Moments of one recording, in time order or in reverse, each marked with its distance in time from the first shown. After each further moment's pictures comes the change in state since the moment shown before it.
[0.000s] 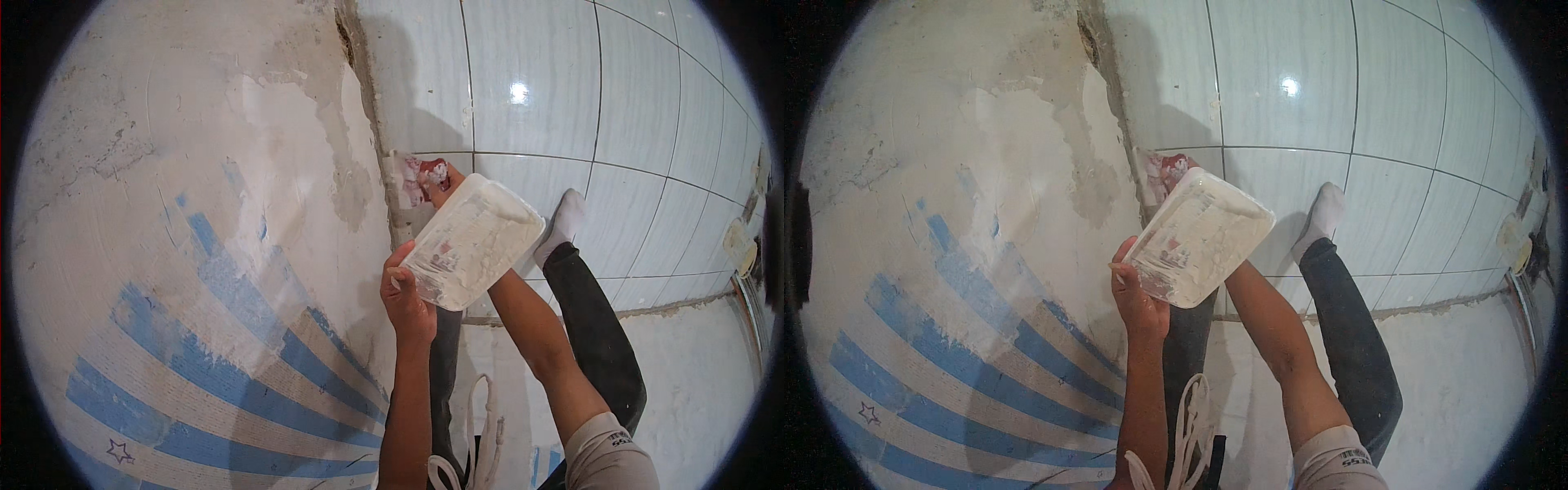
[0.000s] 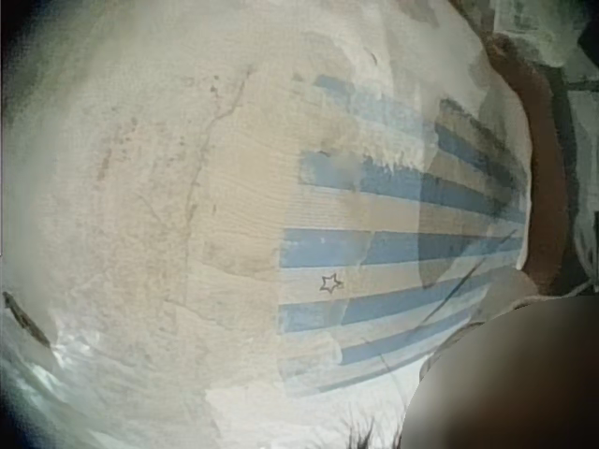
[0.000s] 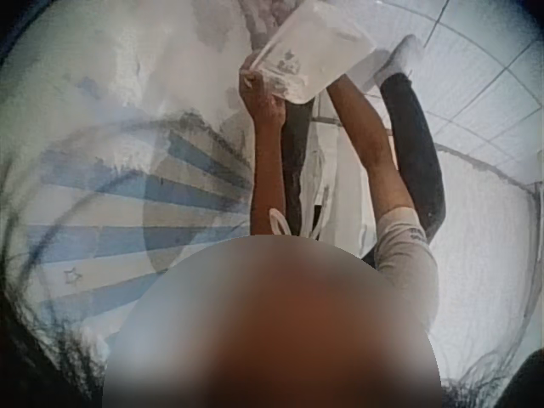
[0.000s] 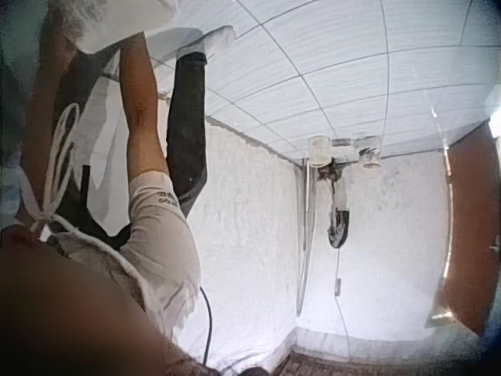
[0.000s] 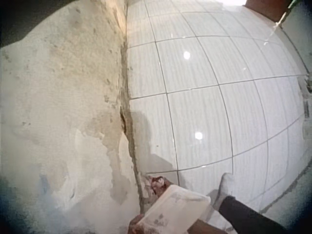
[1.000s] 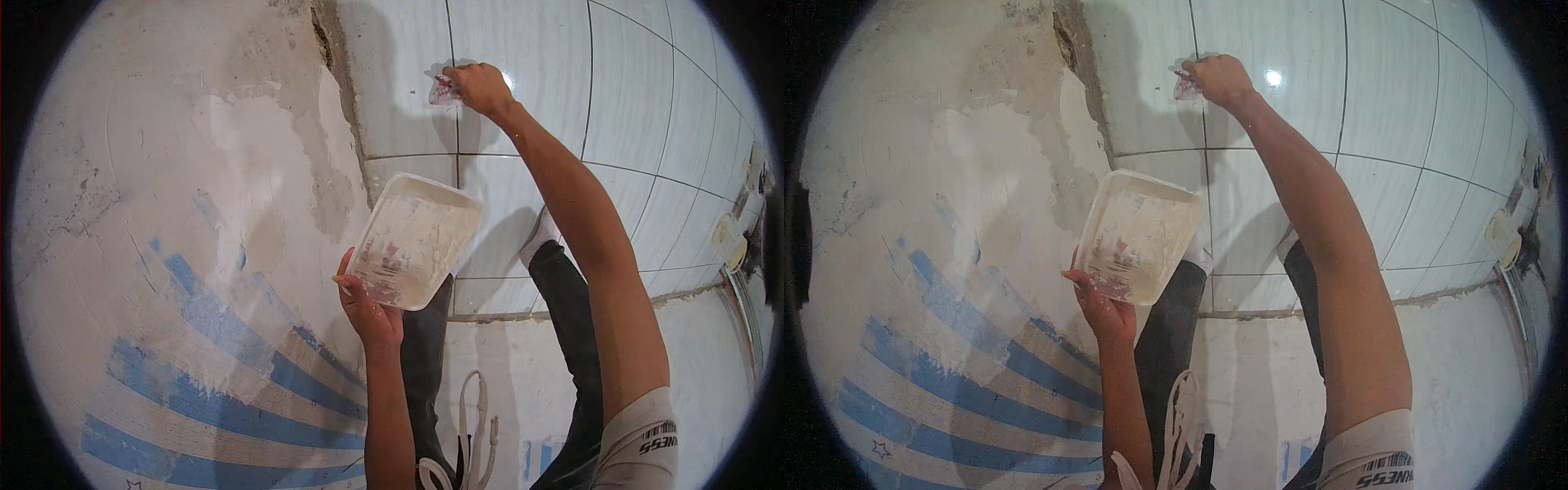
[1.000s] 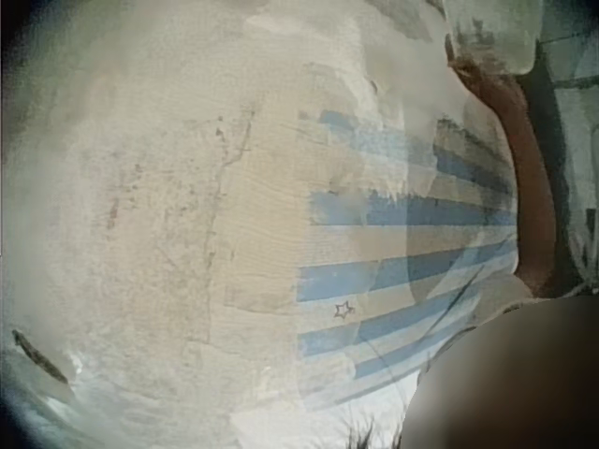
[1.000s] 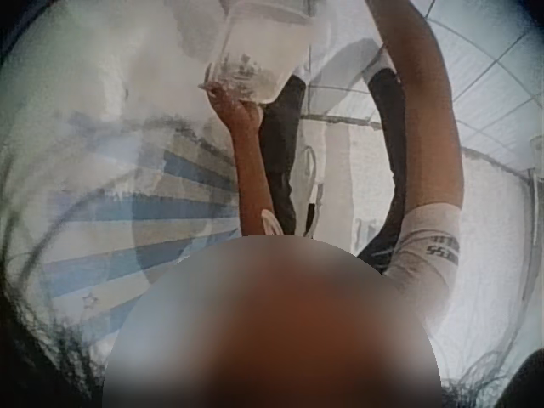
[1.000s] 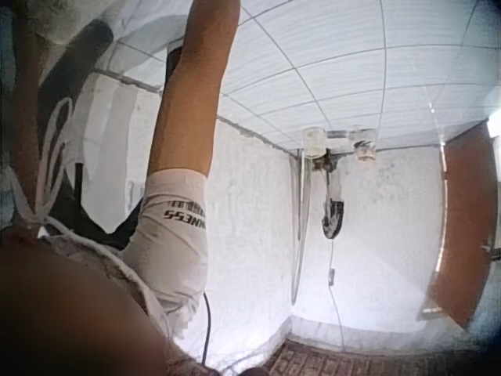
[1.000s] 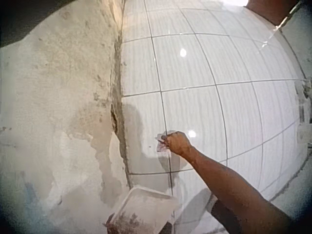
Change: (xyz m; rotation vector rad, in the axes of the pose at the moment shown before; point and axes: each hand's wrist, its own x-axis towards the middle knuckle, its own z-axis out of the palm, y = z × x) left_hand 0.019 0.027 -0.003 0.026 0.152 -0.011; right_hand 0.181 -0.138 -0.039 -1.886 -0.330 -0.659
